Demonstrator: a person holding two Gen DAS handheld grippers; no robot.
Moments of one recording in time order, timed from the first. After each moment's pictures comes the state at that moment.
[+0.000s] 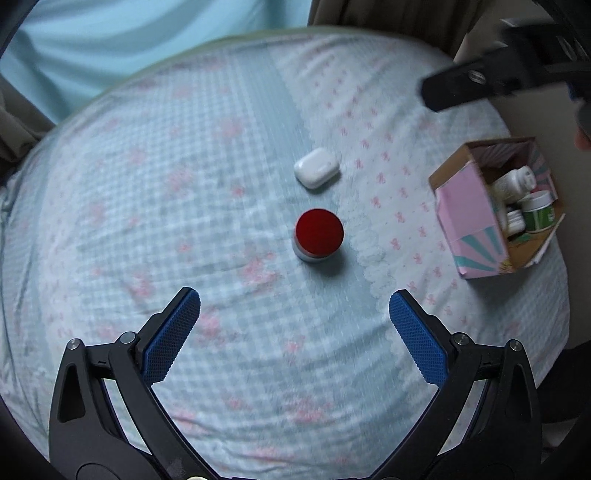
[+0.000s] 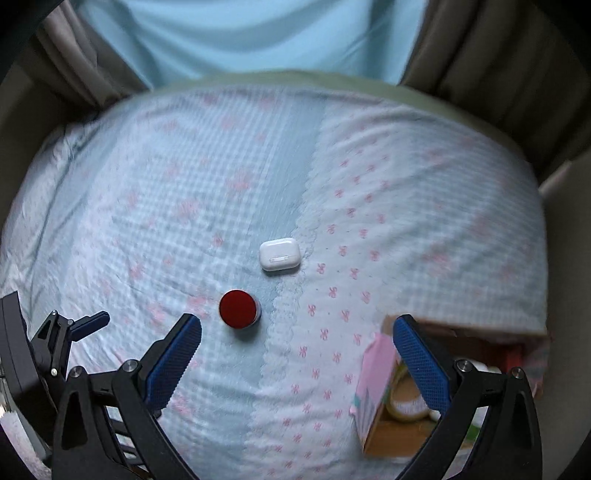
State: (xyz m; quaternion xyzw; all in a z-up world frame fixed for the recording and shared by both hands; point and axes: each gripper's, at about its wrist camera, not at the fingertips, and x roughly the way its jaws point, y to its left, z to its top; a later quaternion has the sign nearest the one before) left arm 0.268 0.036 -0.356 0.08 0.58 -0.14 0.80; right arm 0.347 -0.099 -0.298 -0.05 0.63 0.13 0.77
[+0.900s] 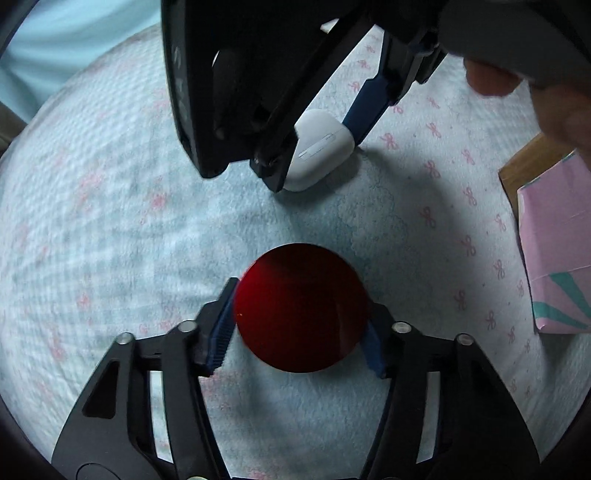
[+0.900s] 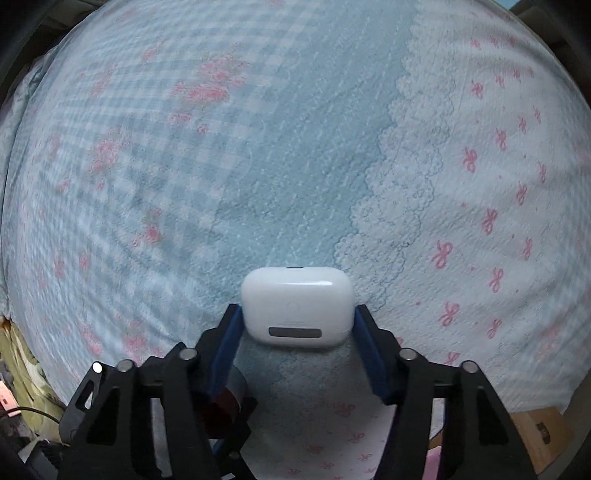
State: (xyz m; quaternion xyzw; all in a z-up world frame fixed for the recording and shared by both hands) left arm 0.326 -0.026 -0.493 0.10 0.57 -0.13 0.80; right arm 0.434 -0.039 -0.484 -0.09 0.74 0.16 0.65
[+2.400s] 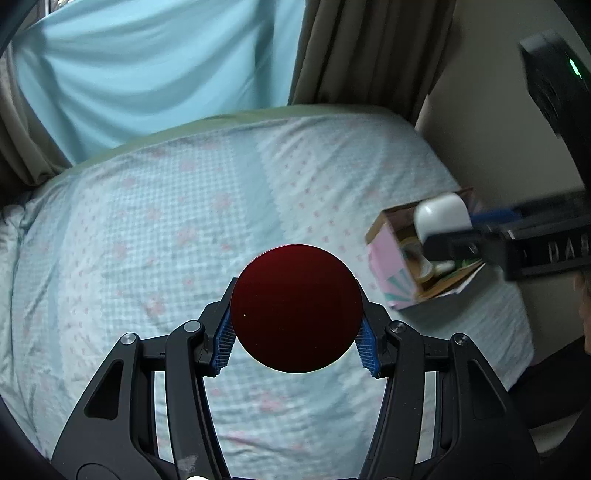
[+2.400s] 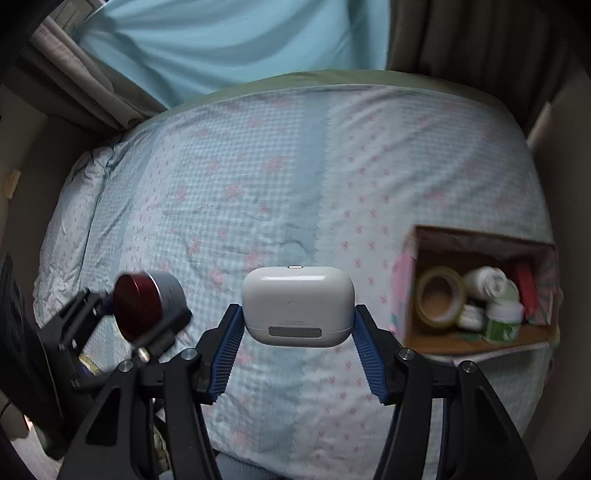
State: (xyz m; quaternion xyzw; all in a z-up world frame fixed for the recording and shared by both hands) left arm 0.188 0.016 -0.208 0.04 0.47 -0.16 0.86; right arm 0.210 -0.131 -0.201 0.07 0.62 0.12 0.78
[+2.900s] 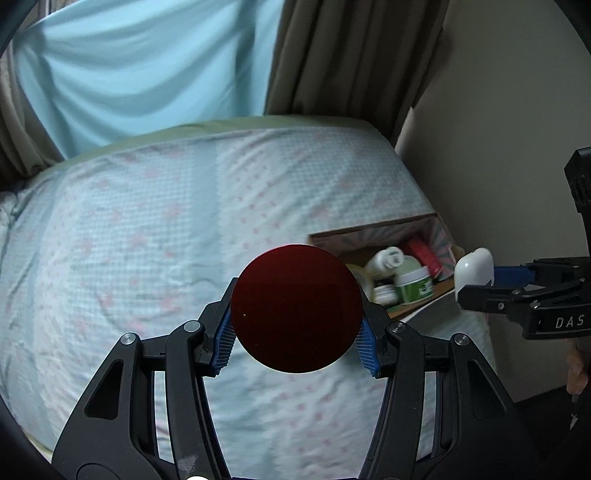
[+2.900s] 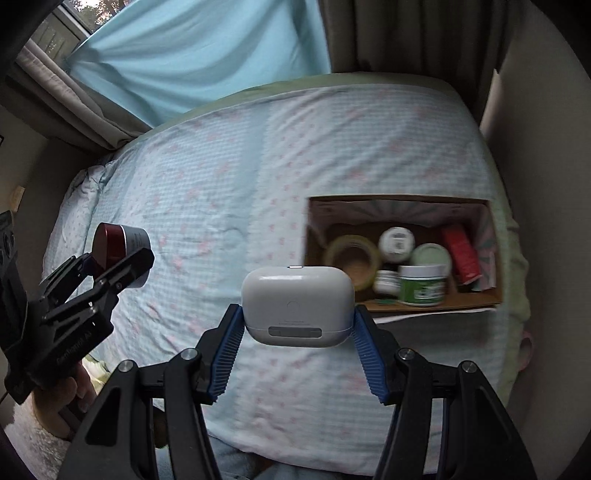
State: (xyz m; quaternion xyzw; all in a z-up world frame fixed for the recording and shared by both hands) left arm 0.173 -0.117 -0.187 0.01 0.48 -0.15 0.87; right arm 0.163 -0.292 -0.191 0.09 0.61 0.10 0.78
